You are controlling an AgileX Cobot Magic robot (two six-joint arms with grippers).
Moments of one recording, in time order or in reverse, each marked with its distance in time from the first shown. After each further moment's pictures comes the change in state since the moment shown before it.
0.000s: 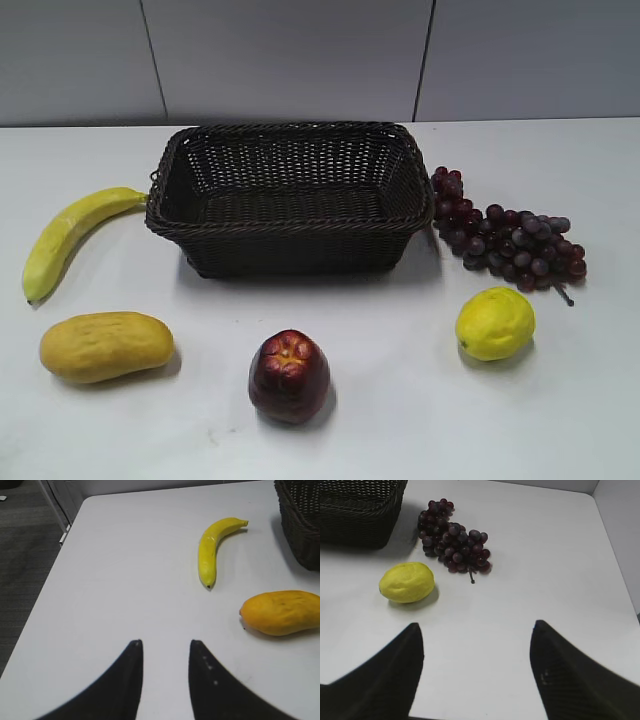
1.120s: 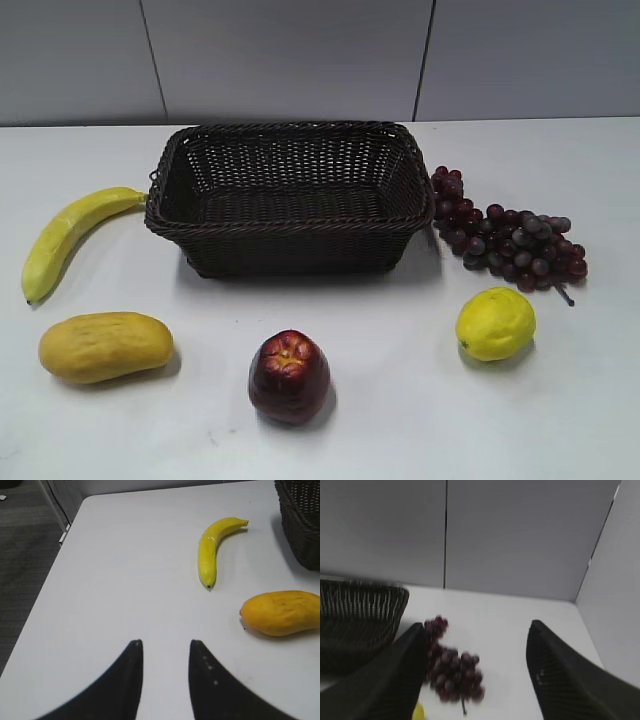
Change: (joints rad) left arm 0.000 0.000 0.000 0.000 0.000 0.000; right arm 0.000 0.257 -0.027 0.023 -0.621 0.005
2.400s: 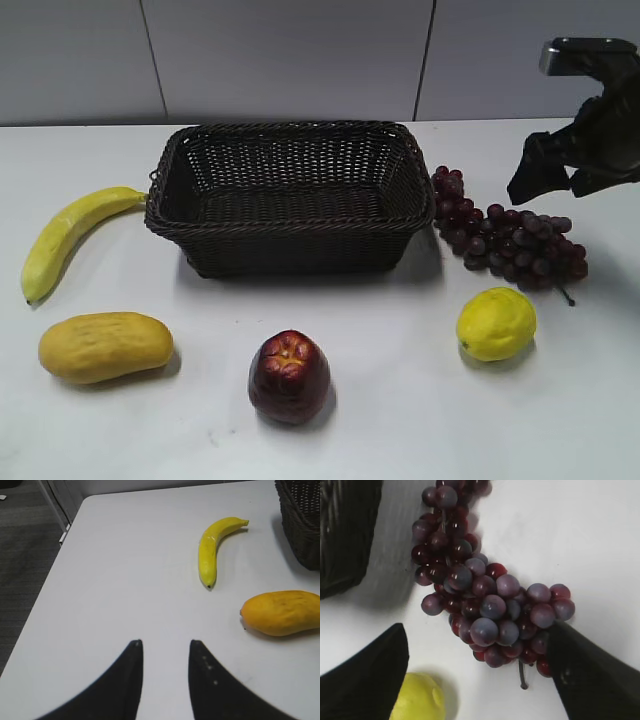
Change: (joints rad) left arm 0.000 0.000 0.000 0.000 0.000 0.000; right arm 0.013 1.513 -0.624 0.231 0.232 -0.234
